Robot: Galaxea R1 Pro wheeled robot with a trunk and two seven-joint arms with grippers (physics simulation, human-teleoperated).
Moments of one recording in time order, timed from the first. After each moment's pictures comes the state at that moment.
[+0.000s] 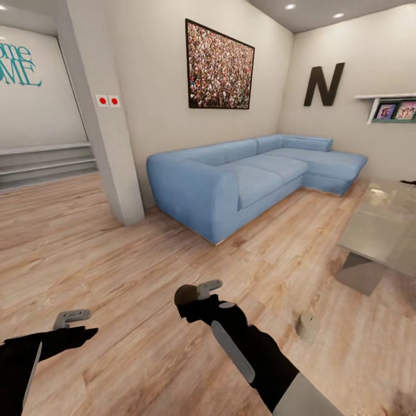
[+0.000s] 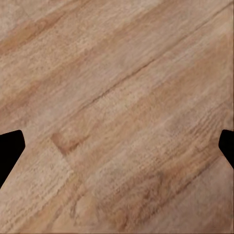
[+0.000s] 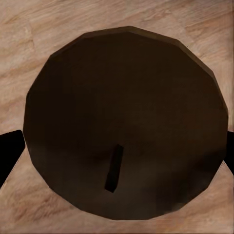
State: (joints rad) left arm -0.33 0.17 0.45 -1.27 -0.29 0.79 -0.53; right arm -0.58 0.14 0.65 -1.15 -0.48 0.65 -0.24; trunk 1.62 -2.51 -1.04
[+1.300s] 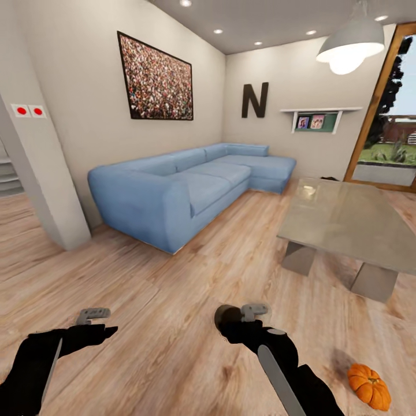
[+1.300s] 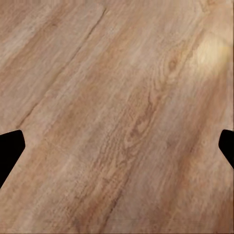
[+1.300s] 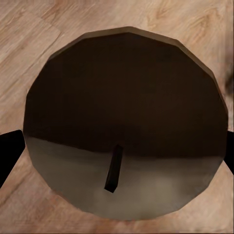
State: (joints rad) left arm -0.33 0.13 0.37 -1.28 -0.30 0.79 -0.58; right arm -0.30 0.02 0.38 -1.44 -0.46 0.77 -0.29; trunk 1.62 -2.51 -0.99
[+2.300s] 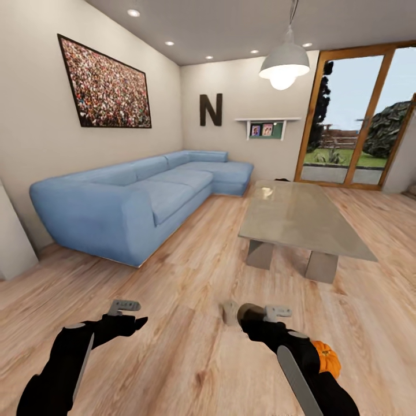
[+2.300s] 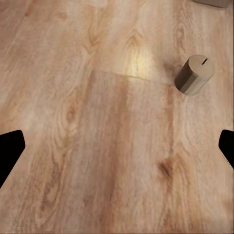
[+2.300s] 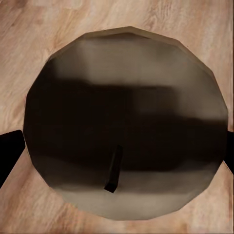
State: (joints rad) left arm -0.33 0.01 0.24 -1.35 -0.29 0.72 -0.57; right arm -0.24 -0.02 0.25 -1.51 -0.46 0.77 -0.36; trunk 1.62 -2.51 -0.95
